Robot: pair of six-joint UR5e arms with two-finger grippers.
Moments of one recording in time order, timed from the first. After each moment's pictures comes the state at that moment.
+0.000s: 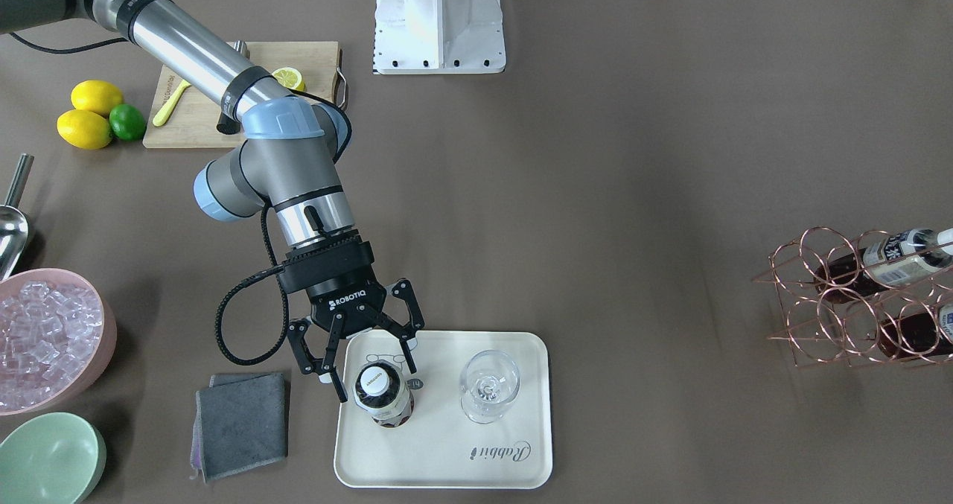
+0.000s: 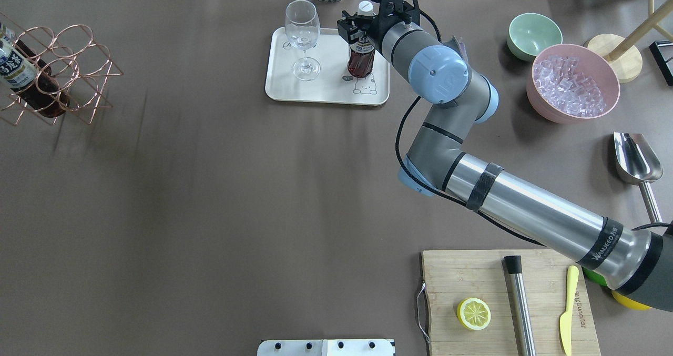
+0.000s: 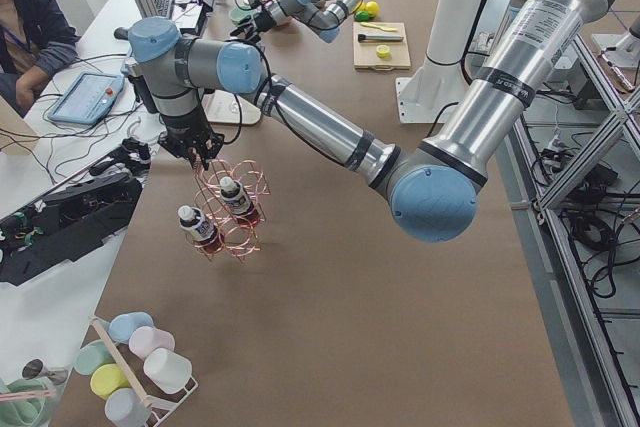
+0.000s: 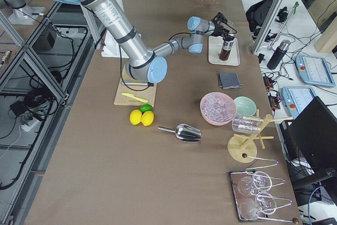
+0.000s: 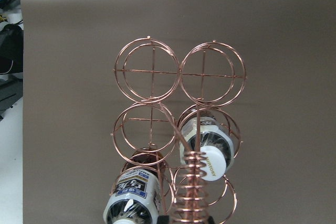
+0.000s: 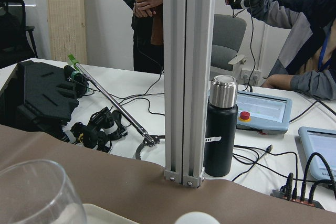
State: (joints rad) left arm -1.53 -2.10 -1.58 -1.14 -2.35 1.44; right arm 0.69 -0.78 1.16 -0.49 1.24 0.76
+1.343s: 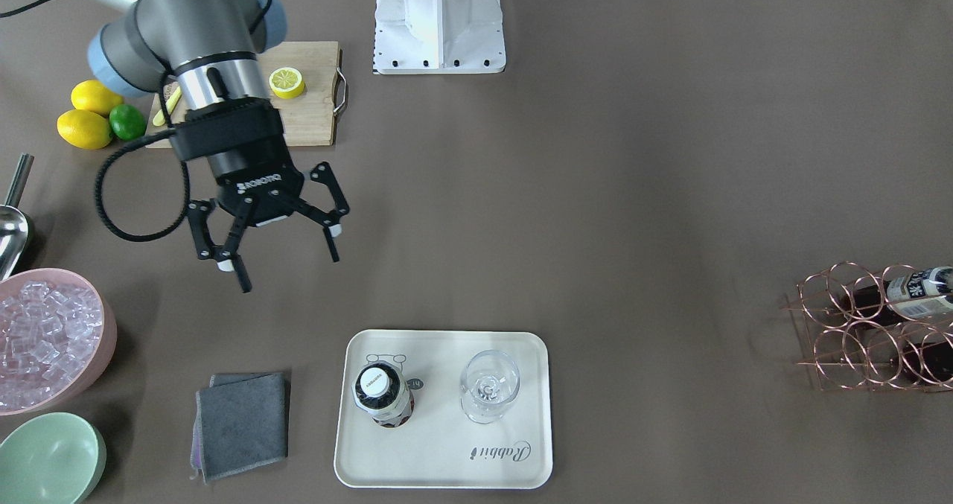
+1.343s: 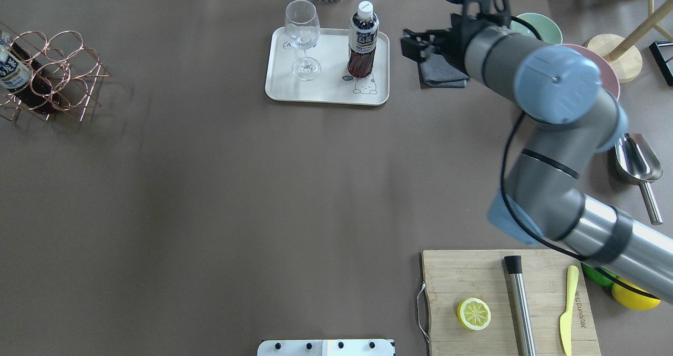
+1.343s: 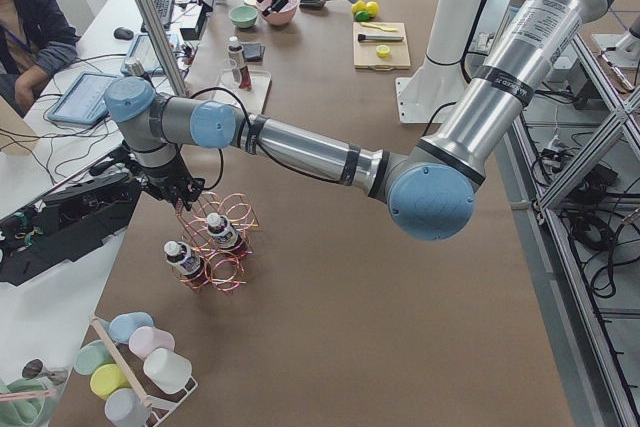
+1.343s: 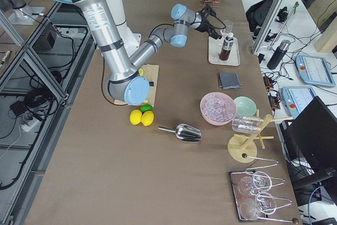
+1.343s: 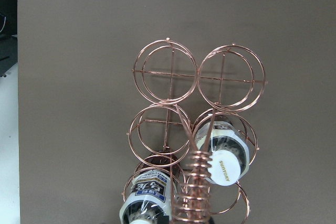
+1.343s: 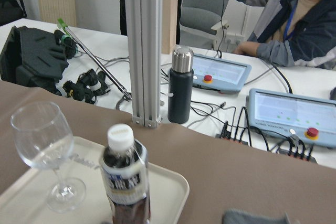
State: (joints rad) left arm -1.53 -2.11 -1.32 -1.39 -2.34 1.46; right arm 0.72 -1.11 1.80 -0.93 1.35 0.75
